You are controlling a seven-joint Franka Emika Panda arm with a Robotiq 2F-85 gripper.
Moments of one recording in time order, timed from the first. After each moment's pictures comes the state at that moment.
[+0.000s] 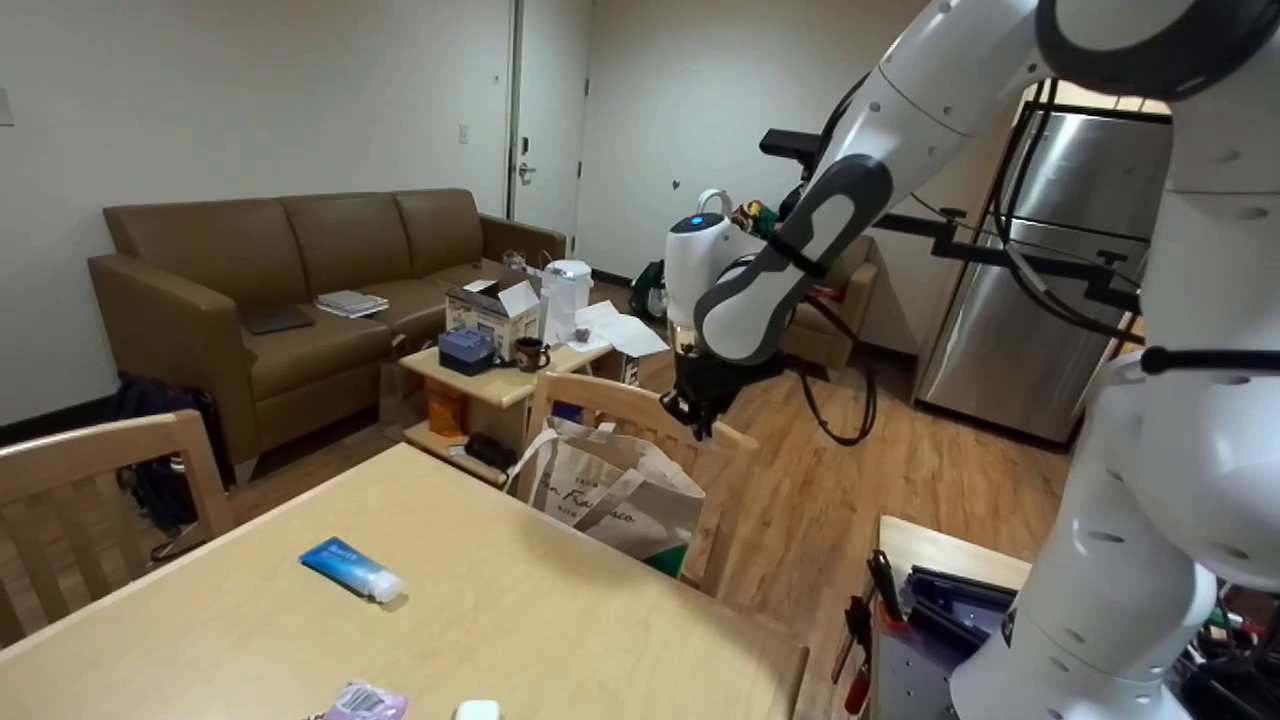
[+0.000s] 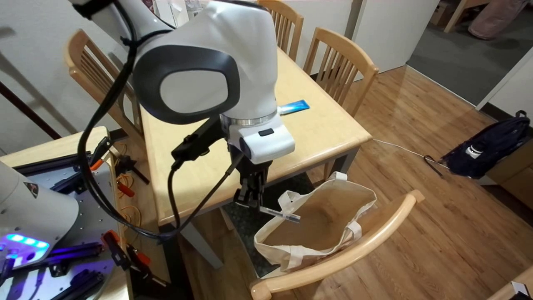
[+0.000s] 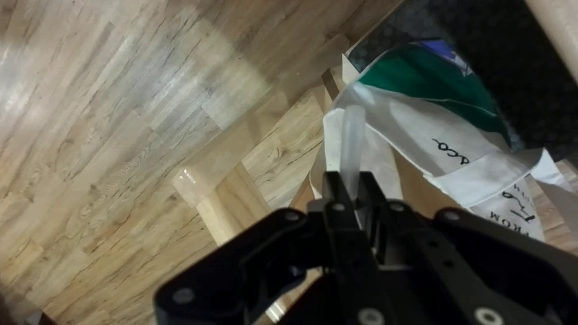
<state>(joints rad) -0.03 0.21 -0.38 -2.41 -0.39 2.55 0.74</state>
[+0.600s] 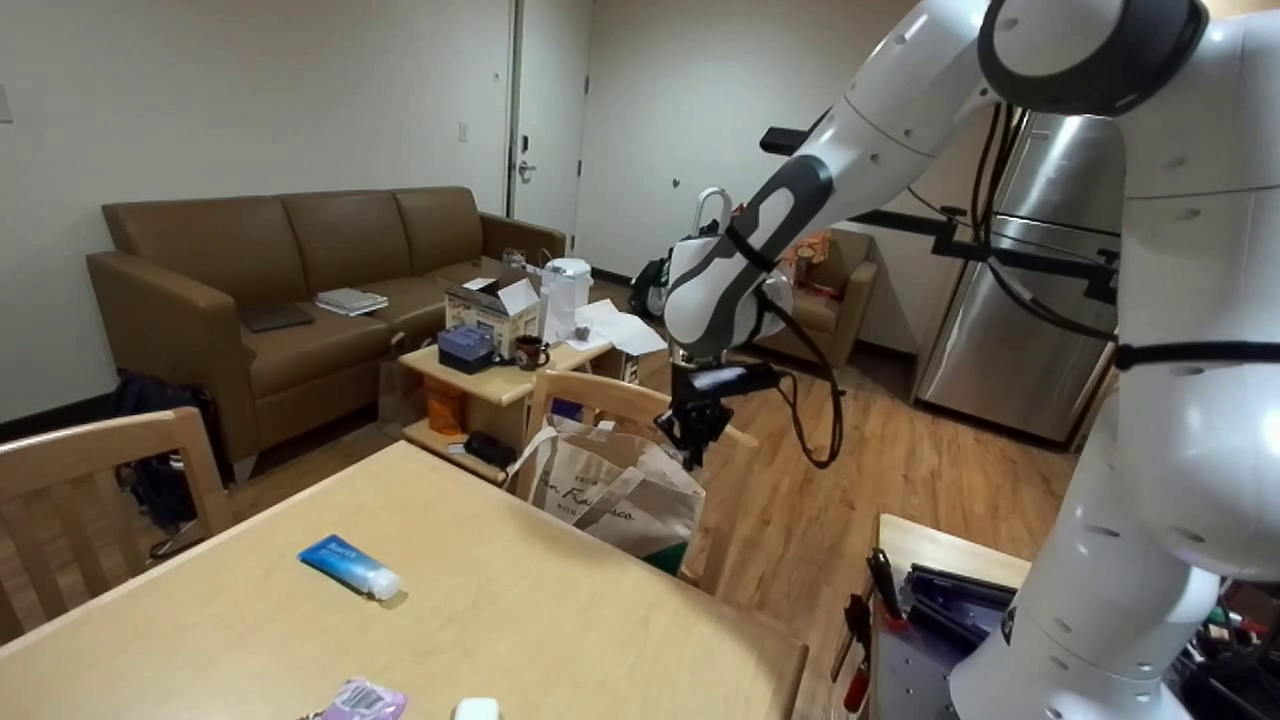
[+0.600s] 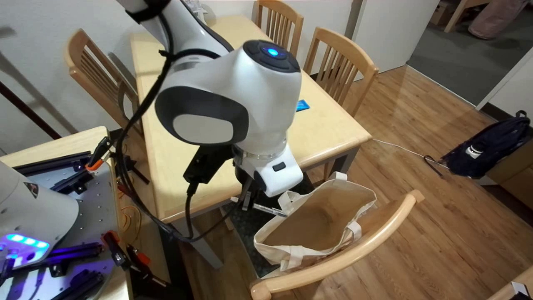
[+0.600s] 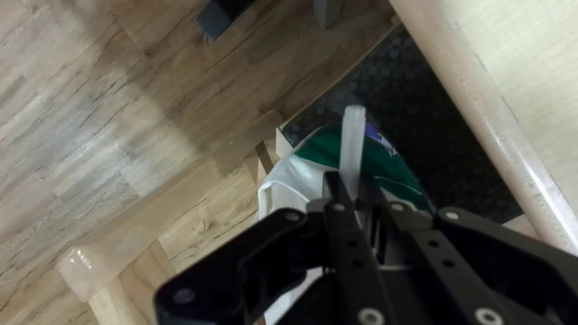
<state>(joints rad) -0.20 0.32 -0.22 -2.34 0.04 2.50 0.28</state>
